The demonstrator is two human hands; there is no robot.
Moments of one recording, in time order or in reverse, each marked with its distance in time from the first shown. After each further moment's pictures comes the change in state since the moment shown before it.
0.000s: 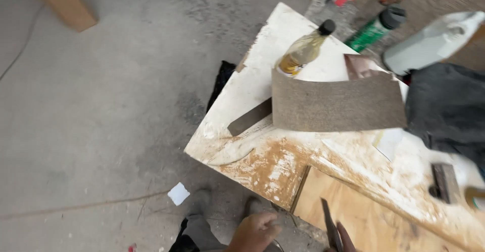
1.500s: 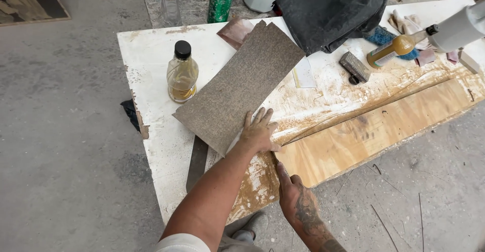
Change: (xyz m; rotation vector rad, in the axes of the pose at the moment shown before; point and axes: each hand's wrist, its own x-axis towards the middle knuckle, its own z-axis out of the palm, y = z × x) left_hand 0.209 0.226 0.001 1.904 -0.328 0.578; right_hand 0.042 -0.053 0.111 -0.549 0.084 0.172
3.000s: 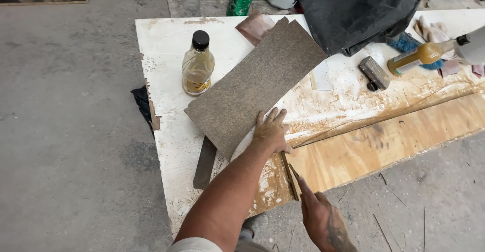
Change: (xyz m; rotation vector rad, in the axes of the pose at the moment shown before) left_hand -0.011 0.010 -0.014 -0.071 -0.030 -0.092; right_hand -0.023 0.032 -0.025 0.018 -0.022 -0.072
